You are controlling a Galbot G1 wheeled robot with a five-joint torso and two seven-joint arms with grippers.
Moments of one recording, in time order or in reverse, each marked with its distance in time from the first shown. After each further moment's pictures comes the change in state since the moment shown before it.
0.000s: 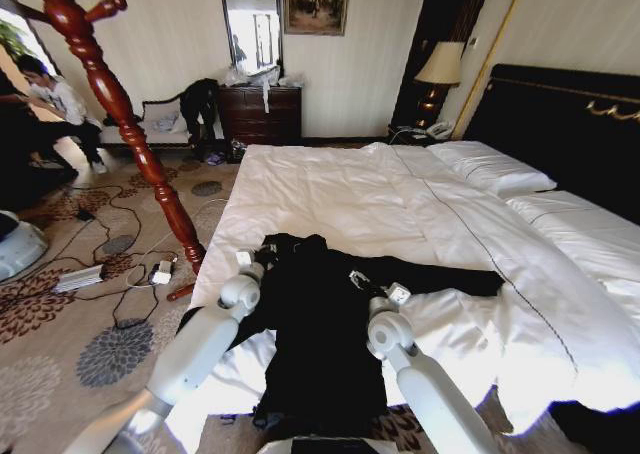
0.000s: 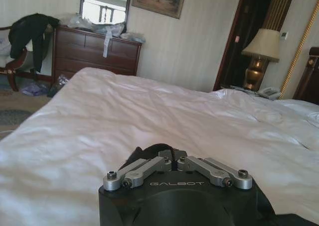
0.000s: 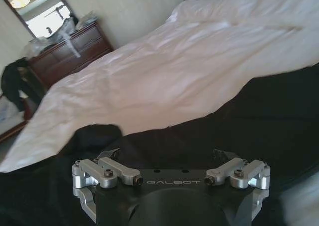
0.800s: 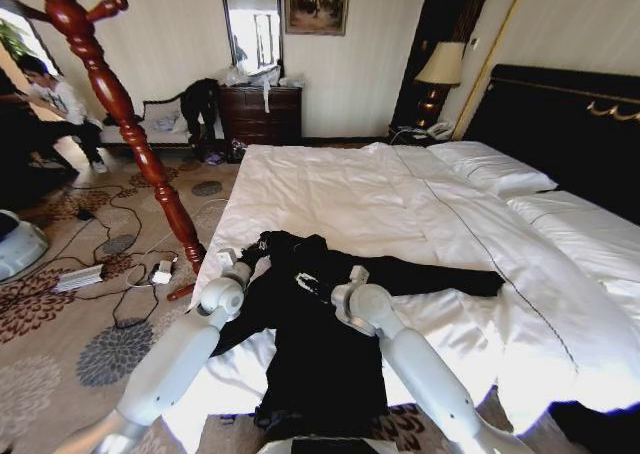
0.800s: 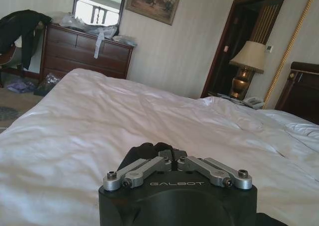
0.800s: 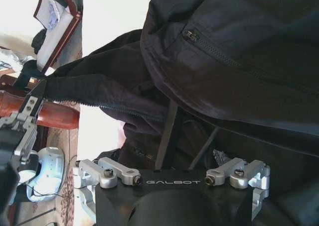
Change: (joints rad) left arm 0.095 0.033 -0.058 -0.126 -0.044 0.008 0.032; right arm 0.222 0.037 -0.106 -0.057 0.717 -0.268 0.160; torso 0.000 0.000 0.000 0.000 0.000
